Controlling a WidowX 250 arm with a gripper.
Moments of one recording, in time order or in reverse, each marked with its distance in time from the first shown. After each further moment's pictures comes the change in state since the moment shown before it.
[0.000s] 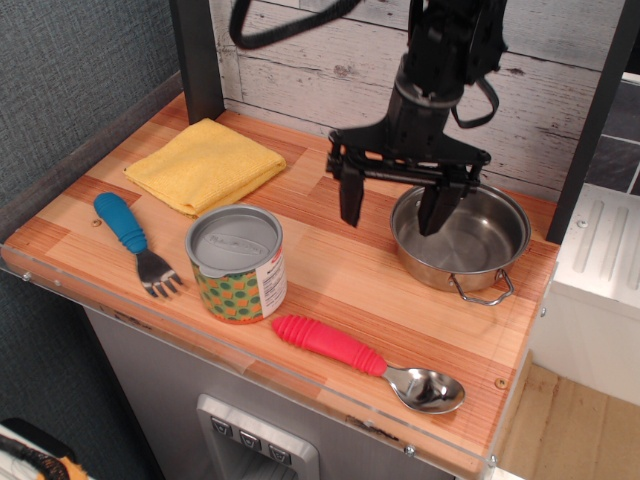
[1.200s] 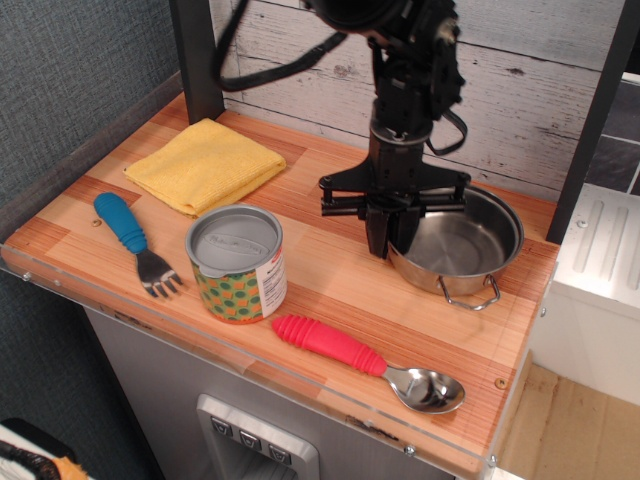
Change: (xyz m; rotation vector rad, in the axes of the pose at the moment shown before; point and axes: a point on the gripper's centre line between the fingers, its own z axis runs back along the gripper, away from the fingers) arm 0.001 0.004 -0.028 -0.115 0.048 0.117
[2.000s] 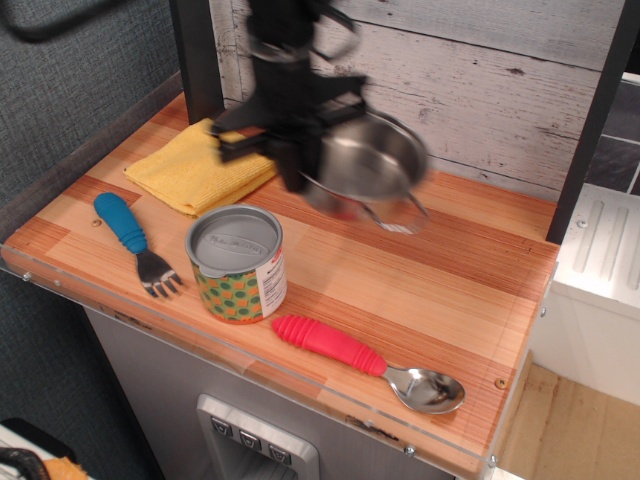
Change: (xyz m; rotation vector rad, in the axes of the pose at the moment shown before) arm 0.007 0.076 0.077 -0.093 -0.134 0.392
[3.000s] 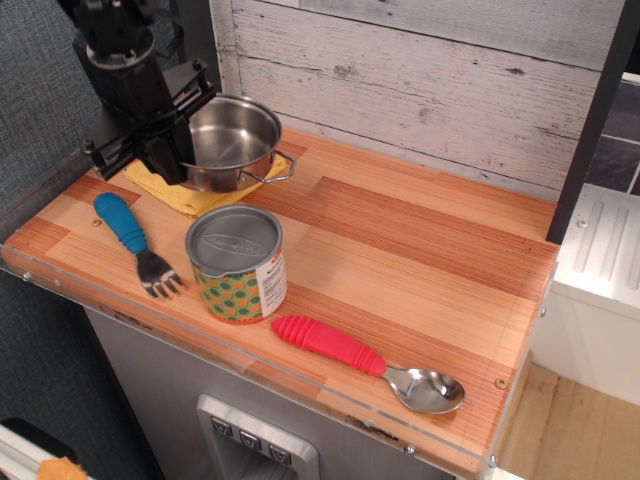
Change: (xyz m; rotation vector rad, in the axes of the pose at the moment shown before) arm 0.063 0.070 -0.038 -0.002 0.004 0.411
